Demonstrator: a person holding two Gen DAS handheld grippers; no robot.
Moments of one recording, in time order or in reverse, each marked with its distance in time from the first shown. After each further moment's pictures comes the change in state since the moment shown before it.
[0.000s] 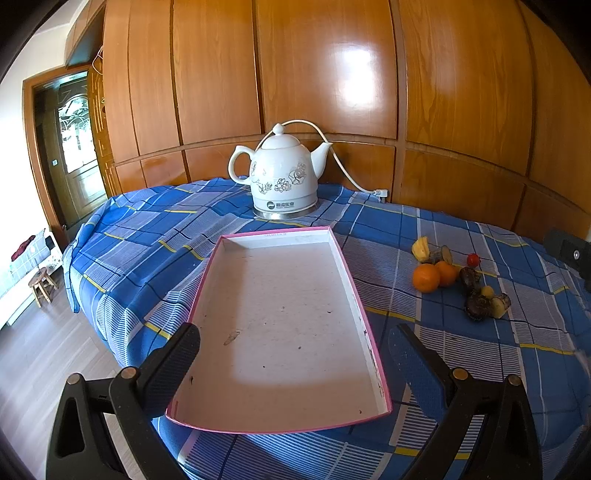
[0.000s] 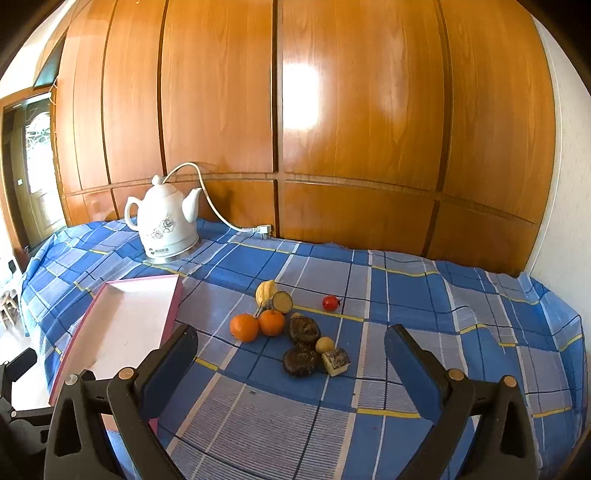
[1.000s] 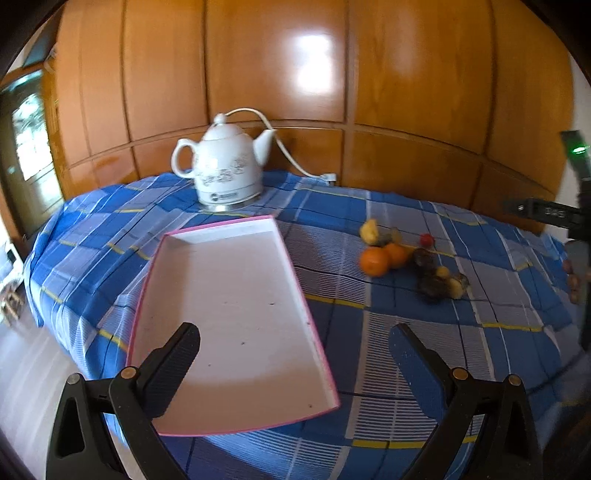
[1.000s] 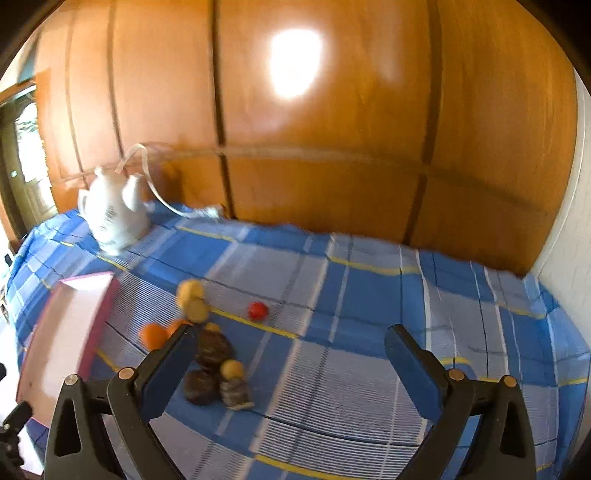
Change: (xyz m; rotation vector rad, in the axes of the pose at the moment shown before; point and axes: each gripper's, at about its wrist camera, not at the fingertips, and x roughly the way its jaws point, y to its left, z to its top) left arm 0.007 -0.030 0.005 0.093 0.059 -0.179; right arm 0.091 -0.122 0.031 0.023 0.174 0.018
